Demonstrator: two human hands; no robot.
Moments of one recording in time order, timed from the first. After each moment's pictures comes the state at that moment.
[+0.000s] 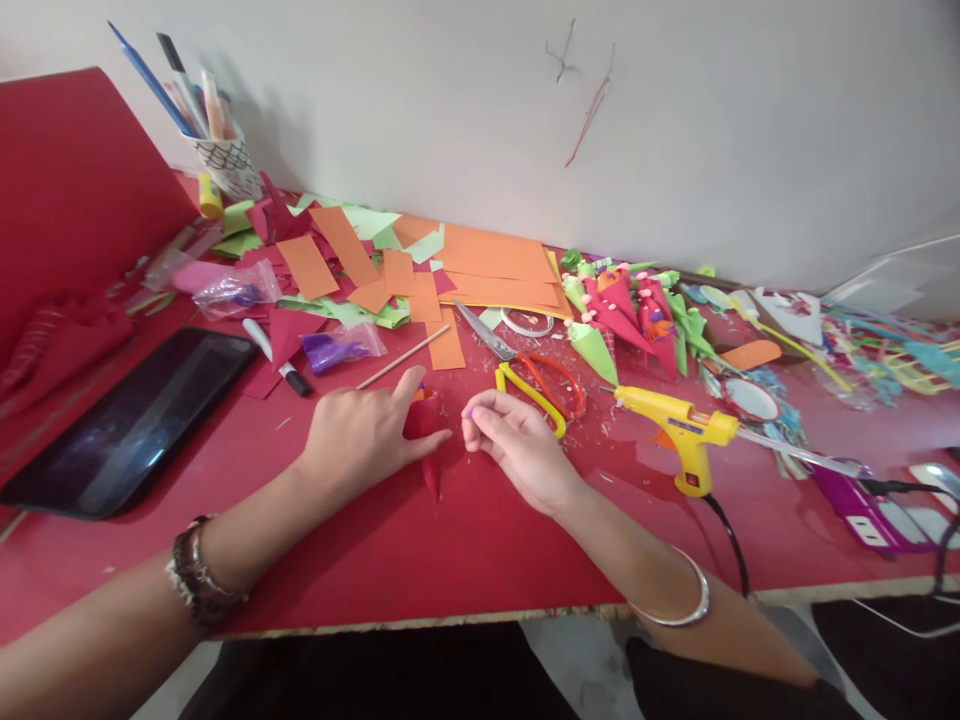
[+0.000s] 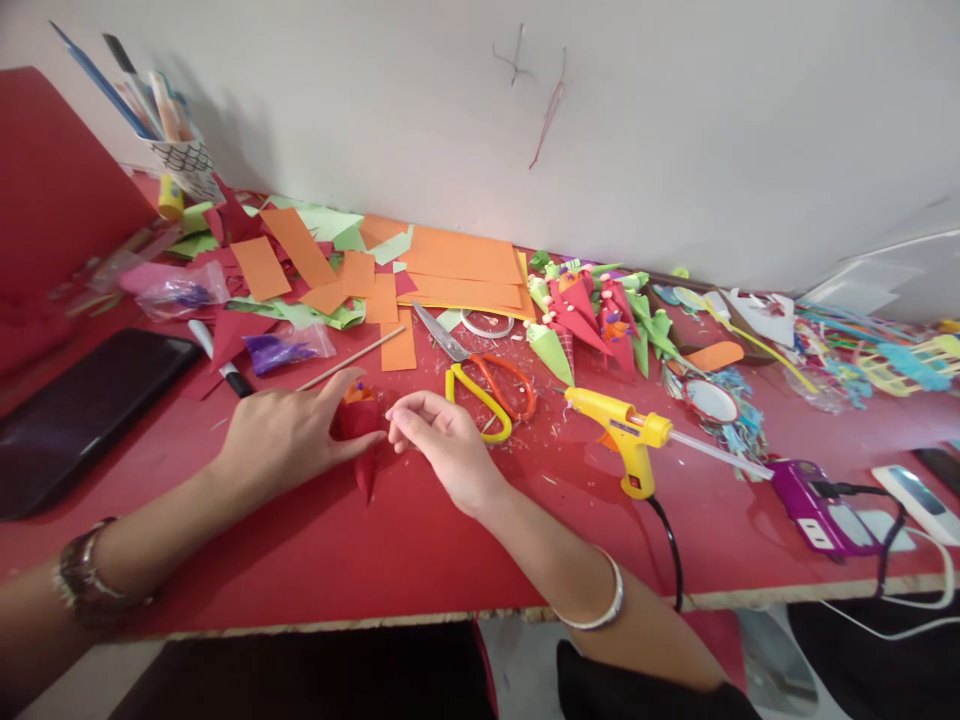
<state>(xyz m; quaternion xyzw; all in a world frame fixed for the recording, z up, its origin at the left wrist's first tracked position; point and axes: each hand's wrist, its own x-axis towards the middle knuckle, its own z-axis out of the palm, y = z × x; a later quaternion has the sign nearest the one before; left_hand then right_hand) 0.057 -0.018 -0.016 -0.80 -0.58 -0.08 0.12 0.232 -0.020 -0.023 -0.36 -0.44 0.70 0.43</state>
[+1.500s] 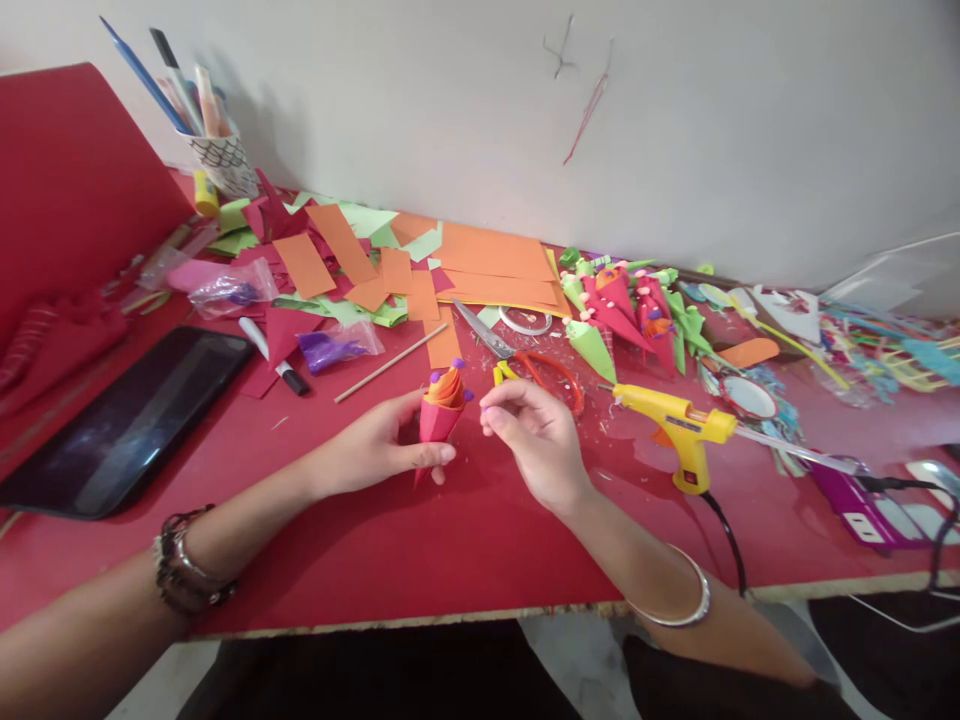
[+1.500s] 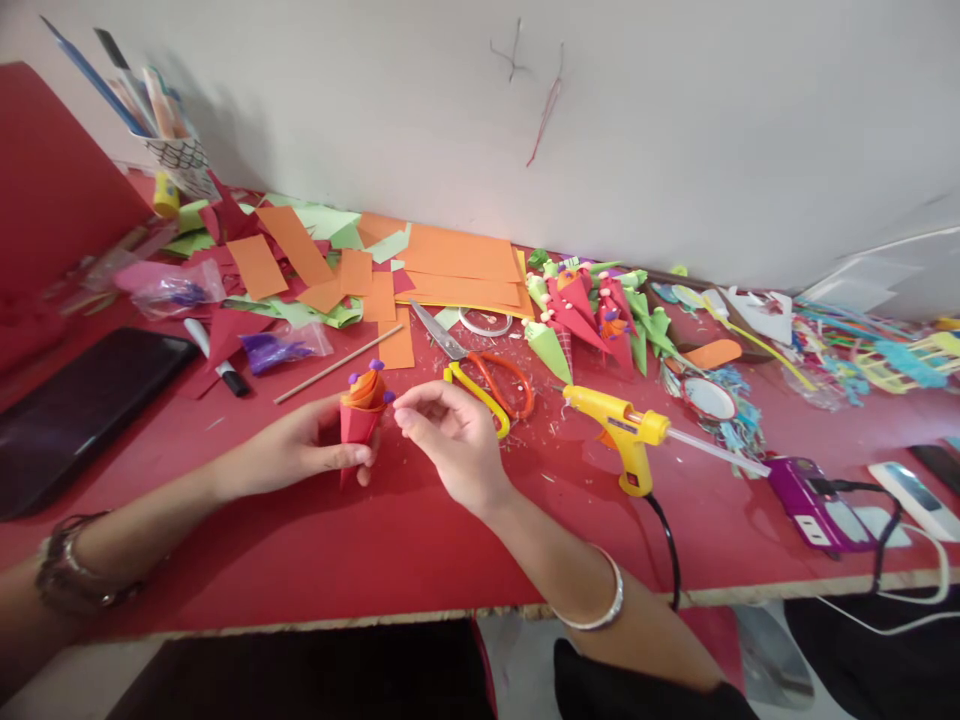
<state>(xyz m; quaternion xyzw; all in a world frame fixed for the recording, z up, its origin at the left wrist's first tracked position) 0.056 -0.015 -0.010 -0.65 -0.36 -0.23 -0.63 0.236 -0.022 -0.011 -0.37 -0.55 0.53 0.53</state>
